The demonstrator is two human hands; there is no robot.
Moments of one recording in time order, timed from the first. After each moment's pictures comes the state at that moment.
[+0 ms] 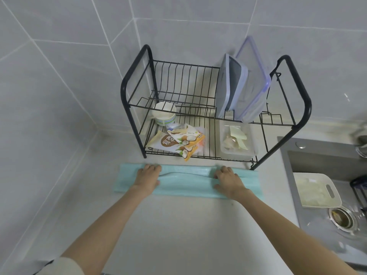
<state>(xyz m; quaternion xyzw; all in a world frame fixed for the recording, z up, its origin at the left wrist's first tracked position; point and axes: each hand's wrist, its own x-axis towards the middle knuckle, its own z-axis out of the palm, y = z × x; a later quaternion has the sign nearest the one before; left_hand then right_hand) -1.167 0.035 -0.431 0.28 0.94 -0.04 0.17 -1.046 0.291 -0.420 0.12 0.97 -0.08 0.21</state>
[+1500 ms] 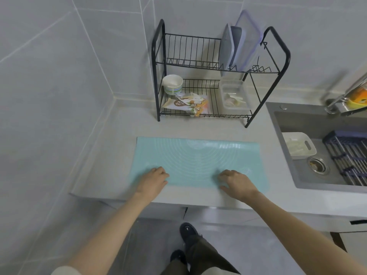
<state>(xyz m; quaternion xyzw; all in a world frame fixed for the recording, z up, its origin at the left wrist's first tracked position) -1.011 -0.102 -0.436 0.40 0.90 0.05 0.13 -0.865 0.176 -0.422 0.05 0.98 -0.05 0.17</state>
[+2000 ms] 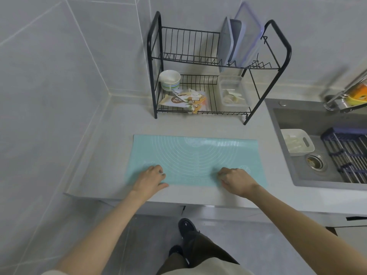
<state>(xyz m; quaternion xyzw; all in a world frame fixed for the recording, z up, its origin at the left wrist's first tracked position) -1.013 -0.098 -0.429 0.44 0.89 -0.01 0.13 -0.870 0.186 -0.419 -0.01 0.99 0.00 0.17</state>
